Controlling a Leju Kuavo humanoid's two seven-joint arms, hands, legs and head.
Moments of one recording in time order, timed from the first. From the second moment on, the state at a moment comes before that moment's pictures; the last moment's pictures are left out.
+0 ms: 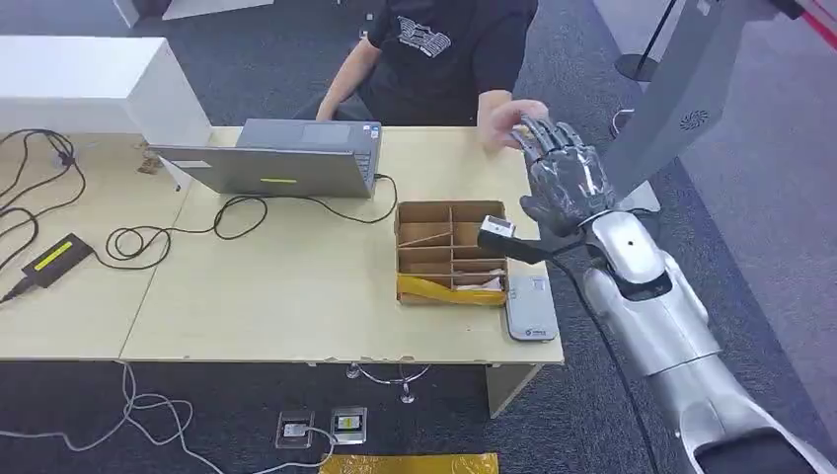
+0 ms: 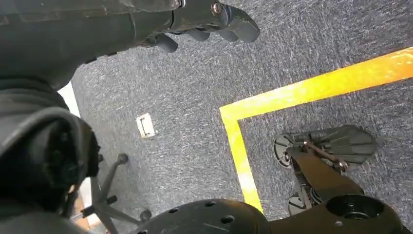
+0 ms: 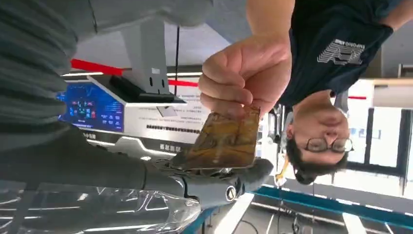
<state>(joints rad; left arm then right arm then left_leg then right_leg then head) -0.18 0.17 -1.50 -0.17 1.15 0.22 0.05 -0.75 -0.17 0.54 -0.85 1.03 -0.27 -0.19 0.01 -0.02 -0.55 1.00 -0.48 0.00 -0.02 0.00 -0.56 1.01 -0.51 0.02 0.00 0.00</state>
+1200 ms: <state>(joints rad) -0.18 0.18 -1.50 -0.17 1.19 0.22 0.07 -0.43 -0.27 0.48 -1.52 0.96 0.00 0.07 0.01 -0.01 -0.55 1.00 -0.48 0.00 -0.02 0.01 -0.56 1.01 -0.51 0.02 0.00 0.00</state>
